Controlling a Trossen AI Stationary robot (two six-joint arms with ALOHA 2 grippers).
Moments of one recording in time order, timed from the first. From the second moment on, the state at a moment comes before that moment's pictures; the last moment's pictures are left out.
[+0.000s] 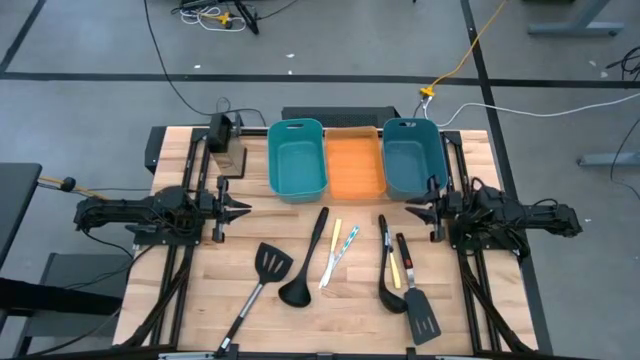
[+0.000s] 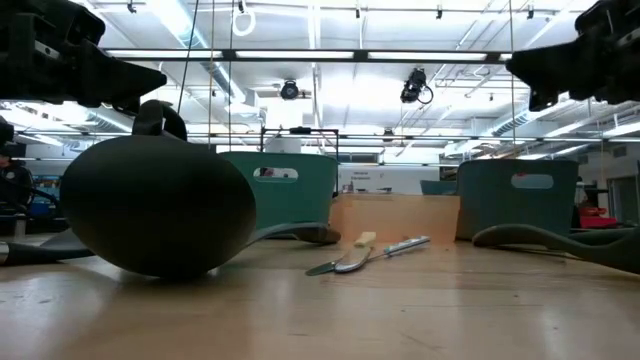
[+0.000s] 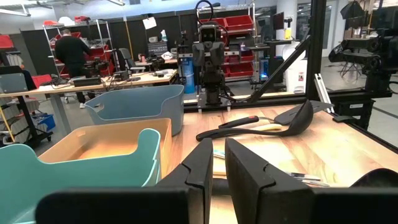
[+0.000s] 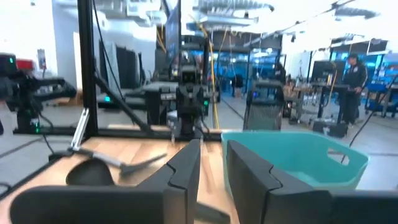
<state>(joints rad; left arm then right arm) -0.02 0.01 0.01 0.05 -0.07 0.08 0.00 0.00 0.02 0.16 0.01 -0.05</state>
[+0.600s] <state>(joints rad) -0.02 0.01 0.01 0.05 -0.07 0.08 0.00 0.00 0.02 0.25 0.02 0.02</state>
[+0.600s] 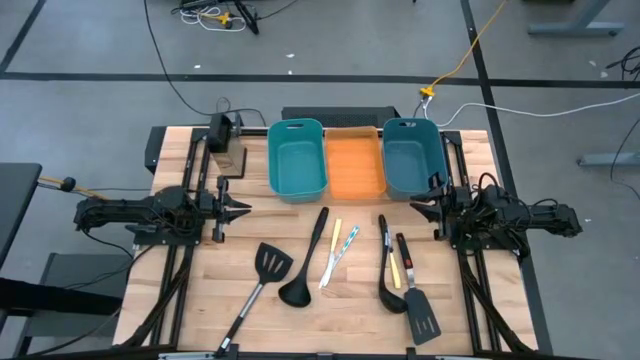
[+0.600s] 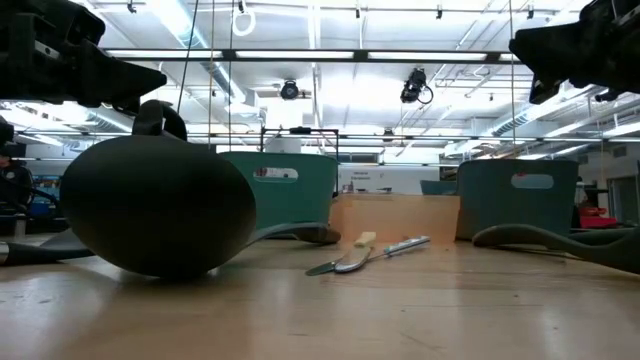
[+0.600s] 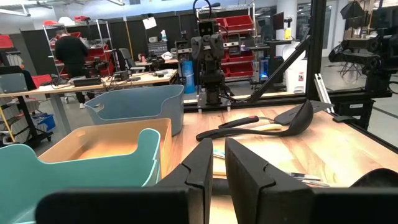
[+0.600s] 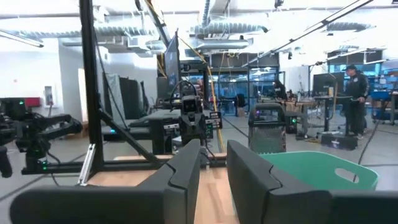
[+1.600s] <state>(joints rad) -0.02 0.01 0.01 0.05 -0.07 0.08 0.00 0.19 0.32 0.28 0.02 0.04</state>
